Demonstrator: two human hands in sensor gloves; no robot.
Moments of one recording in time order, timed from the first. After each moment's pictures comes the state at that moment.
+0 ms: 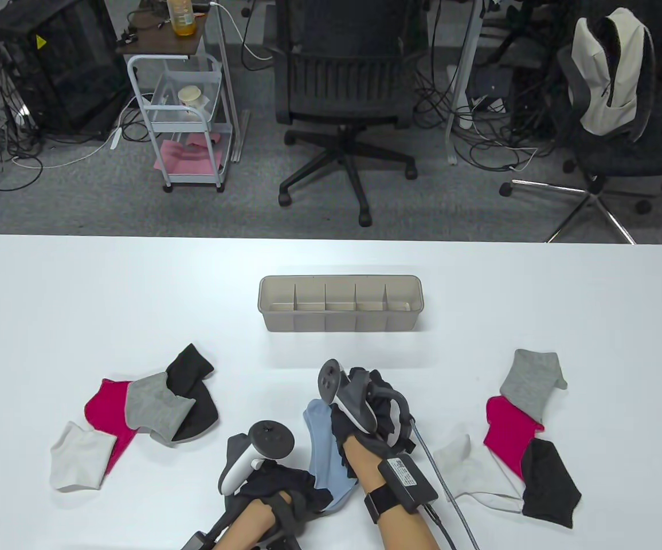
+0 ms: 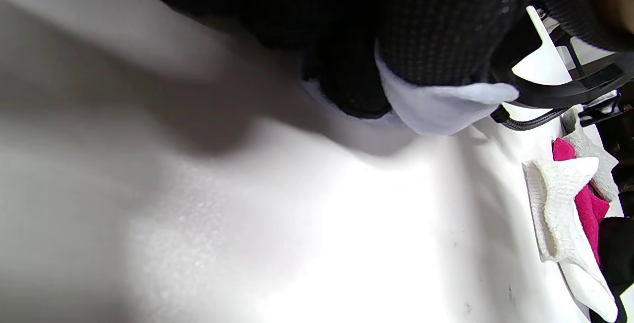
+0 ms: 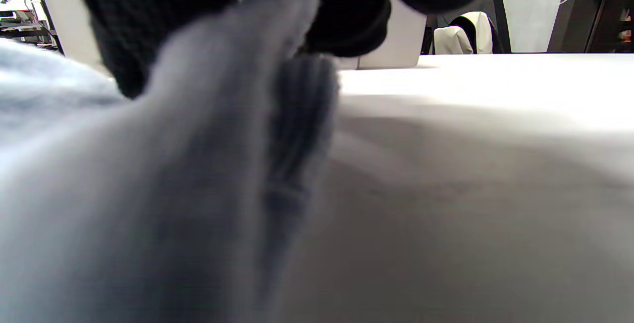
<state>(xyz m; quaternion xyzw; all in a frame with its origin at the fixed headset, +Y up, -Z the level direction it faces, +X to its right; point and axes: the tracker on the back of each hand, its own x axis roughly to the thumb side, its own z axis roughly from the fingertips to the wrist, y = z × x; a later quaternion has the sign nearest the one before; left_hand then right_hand) -0.131 -0.815 -0.254 -0.40 -0.01 0.34 0.85 0.017 -0.782 -0.359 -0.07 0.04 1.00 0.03</state>
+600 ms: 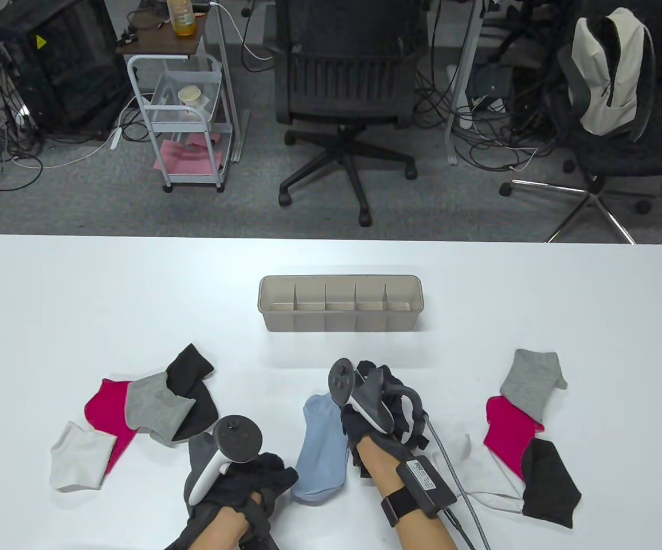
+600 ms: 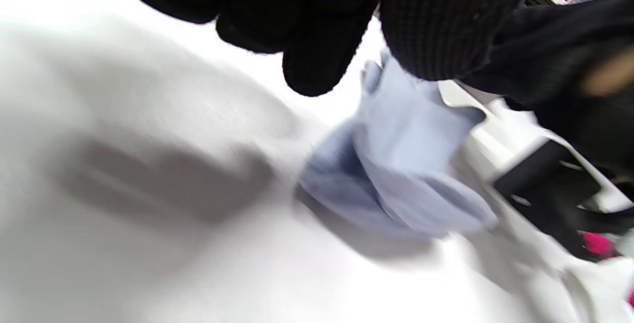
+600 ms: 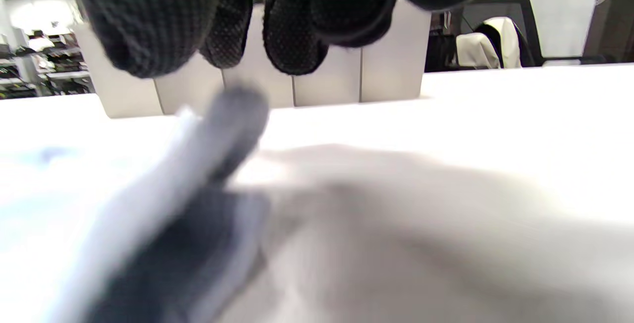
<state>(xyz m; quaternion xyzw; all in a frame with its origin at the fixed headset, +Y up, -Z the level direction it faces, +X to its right) -0.179 -0.756 -0.244 -0.26 0.05 0.28 0.92 0.036 -0.743 -0.343 -0.02 0.01 1.00 0.05</state>
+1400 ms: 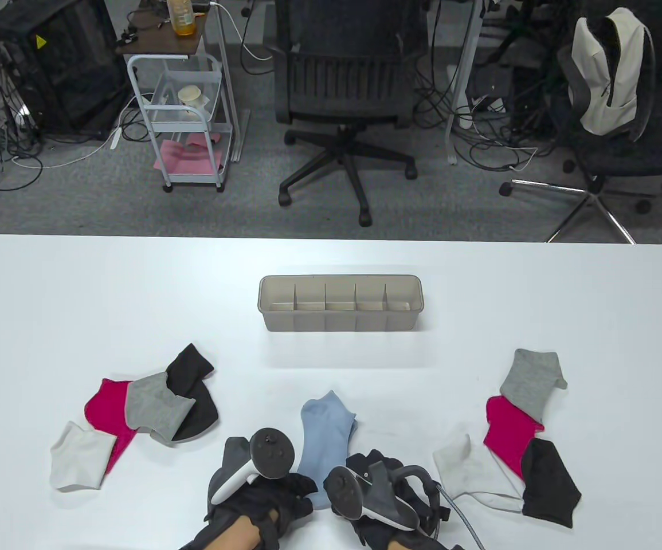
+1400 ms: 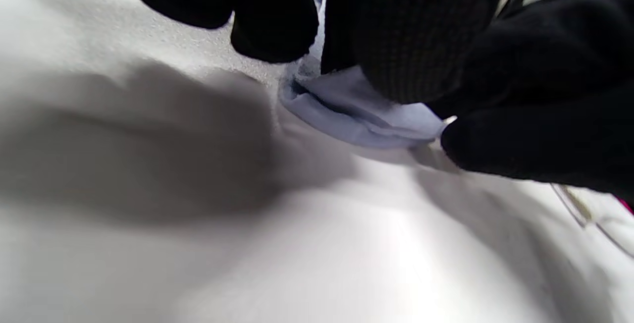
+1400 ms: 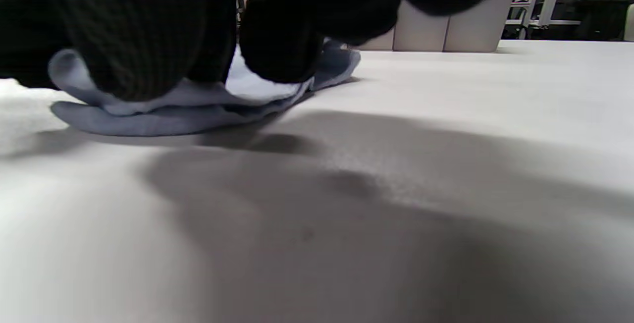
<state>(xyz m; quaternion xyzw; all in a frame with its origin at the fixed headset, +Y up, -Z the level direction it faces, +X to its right) -0.139 -0.784 -0.240 -0.30 -0.07 0.24 0.92 0.038 -0.771 -0.221 0.16 0.08 0.98 0.02</state>
